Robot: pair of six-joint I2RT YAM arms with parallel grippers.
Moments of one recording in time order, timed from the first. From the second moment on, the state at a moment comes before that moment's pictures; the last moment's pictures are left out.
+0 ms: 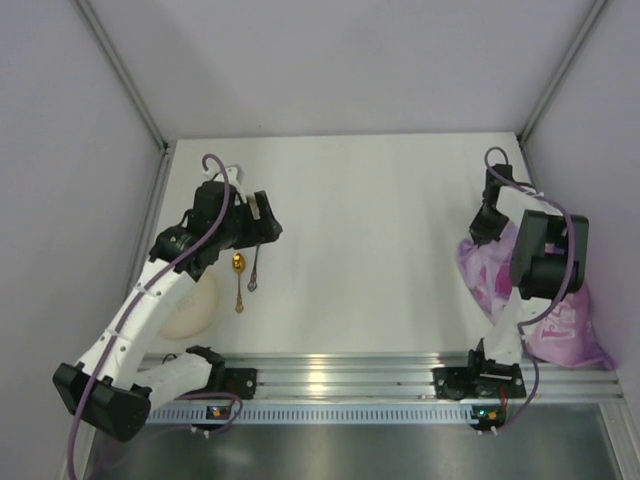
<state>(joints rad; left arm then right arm) -0.41 1.07 1.13 -0.73 -0.03 -0.52 -0.14 1.89 1.27 -0.68 0.16 0.45</state>
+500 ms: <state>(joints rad) -0.41 1.09 1.11 -0.73 -0.10 -0.53 0.57 1.86 1.32 -0.70 0.02 0.51</state>
